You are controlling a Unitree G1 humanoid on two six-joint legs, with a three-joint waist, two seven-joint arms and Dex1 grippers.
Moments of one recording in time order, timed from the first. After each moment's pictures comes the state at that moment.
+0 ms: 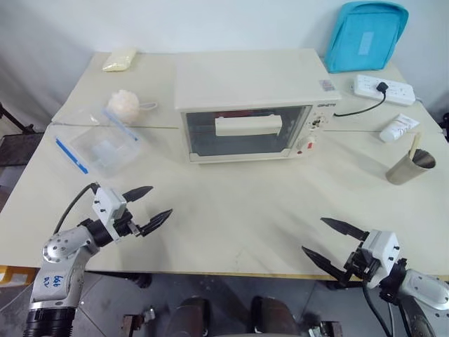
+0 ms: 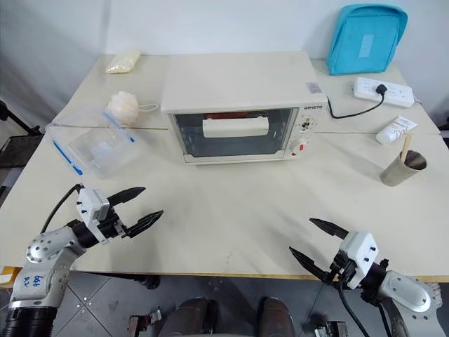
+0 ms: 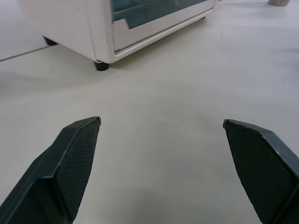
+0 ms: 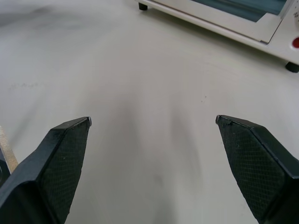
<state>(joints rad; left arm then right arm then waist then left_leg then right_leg) -0.02 0.58 0.23 -0.06 -0.41 0.07 -0.84 0.33 -0.59 -0.24 -0.27 0.44 -0.13 0.94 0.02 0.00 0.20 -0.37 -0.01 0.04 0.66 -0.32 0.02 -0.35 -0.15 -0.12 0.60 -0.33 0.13</state>
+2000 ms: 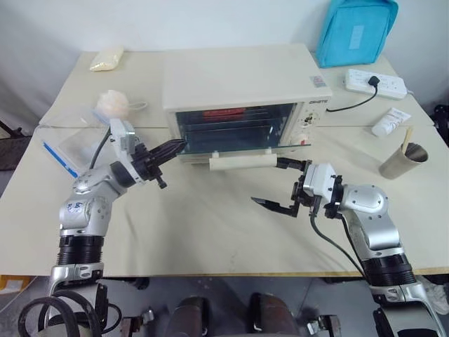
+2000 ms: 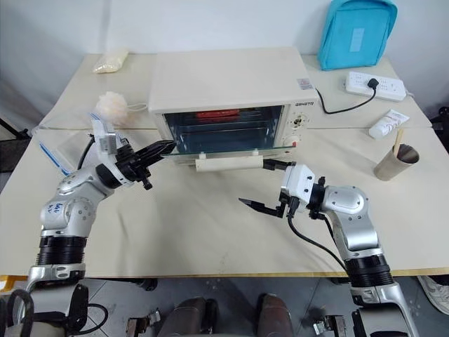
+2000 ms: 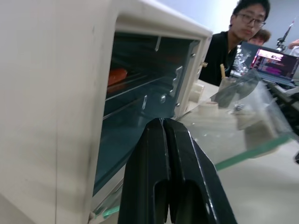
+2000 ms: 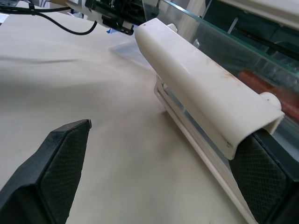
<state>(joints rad) -0.57 0.50 0.15 0.21 -0.58 0.30 -0.92 -0.40 -0.52 0.04 0.02 0.31 -0.18 1.11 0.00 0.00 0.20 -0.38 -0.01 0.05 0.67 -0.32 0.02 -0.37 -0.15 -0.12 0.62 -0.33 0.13</state>
